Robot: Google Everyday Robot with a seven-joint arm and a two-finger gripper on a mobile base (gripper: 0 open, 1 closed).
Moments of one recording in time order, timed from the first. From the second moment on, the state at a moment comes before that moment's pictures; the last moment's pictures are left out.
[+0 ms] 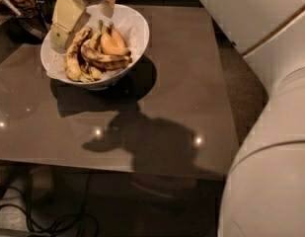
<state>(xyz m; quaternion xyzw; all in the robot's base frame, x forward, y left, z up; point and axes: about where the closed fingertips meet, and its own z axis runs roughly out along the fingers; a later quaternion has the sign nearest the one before) 0.558 0.120 1.020 -0.54 0.82 0.11 0.17</state>
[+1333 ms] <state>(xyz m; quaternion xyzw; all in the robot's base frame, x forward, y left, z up) 0.593 0.136 0.993 -0.51 0.84 0.10 0.14</state>
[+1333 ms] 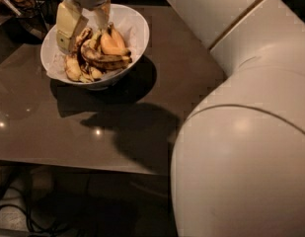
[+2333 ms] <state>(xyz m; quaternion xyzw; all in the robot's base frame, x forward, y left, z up) 0.614 0.148 0.973 -0.51 0.85 0.09 0.12</state>
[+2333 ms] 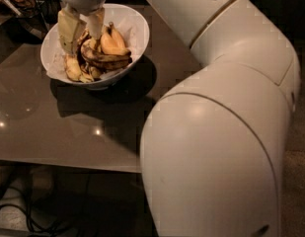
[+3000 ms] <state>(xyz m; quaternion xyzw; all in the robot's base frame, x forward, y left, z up) 0.621 0.156 0.964 -0.51 0.85 0.09 0.11</state>
